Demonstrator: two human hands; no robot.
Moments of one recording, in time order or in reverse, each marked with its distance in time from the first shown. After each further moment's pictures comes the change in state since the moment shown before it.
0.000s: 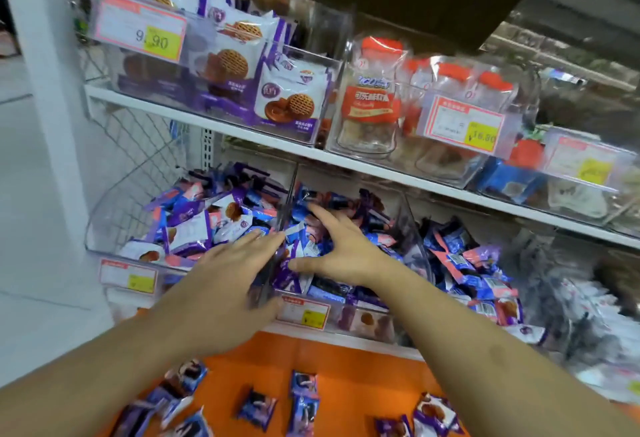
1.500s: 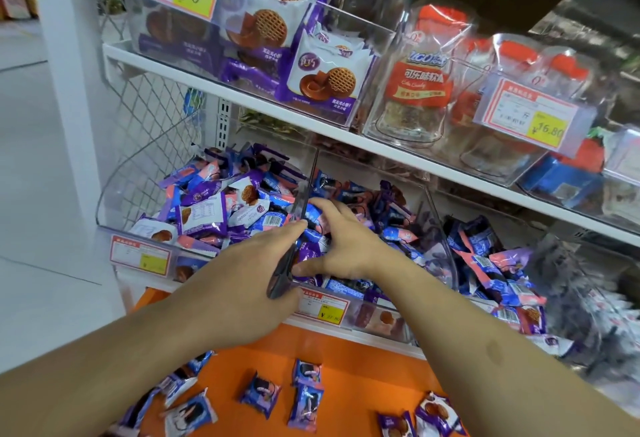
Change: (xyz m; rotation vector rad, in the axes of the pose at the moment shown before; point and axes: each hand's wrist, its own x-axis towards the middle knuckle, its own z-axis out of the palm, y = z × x) left_hand -0.001 0.008 0.001 -0.197 0.018 -0.037; right_hand 0.030 -0.002 0.022 -0.110 -0.086 -0.009
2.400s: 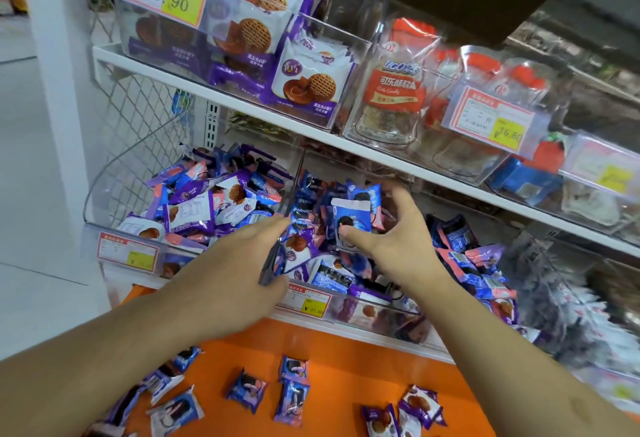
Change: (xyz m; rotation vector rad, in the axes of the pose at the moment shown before) left_hand 0.000 0.012 -0.005 0.004 -0.019 -0.066; right_hand -0.082 0.009 -0.038 0.622 0.508 -0.038
